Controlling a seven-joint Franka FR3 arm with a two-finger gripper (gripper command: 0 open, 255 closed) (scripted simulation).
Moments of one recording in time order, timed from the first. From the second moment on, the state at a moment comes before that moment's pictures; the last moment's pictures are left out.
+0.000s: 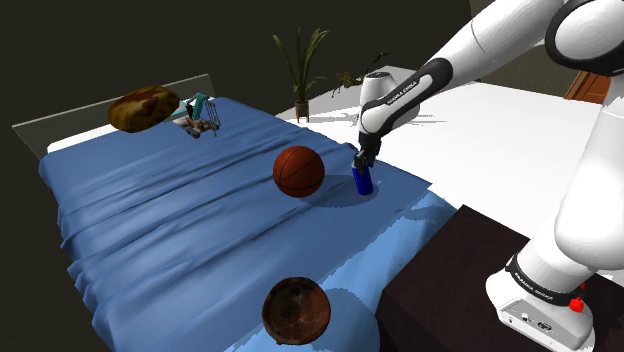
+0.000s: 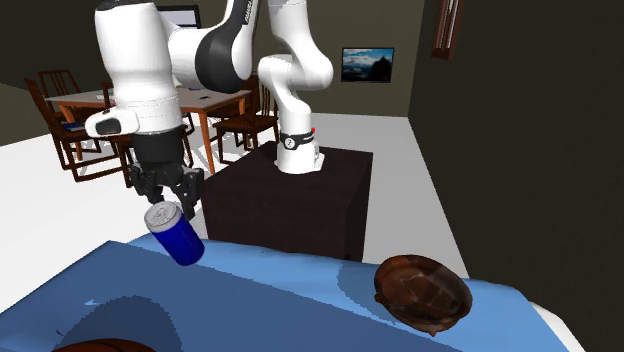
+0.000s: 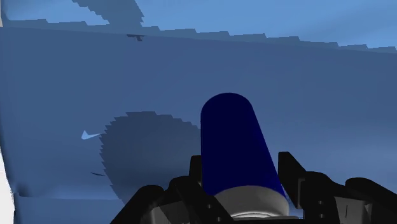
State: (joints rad) arm 0.01 0.22 -0.04 -2.21 0.00 2.42 -0.15
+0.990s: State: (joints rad) arm 0.09 0.08 0.02 -2.24 -0.01 2.32 -0.01
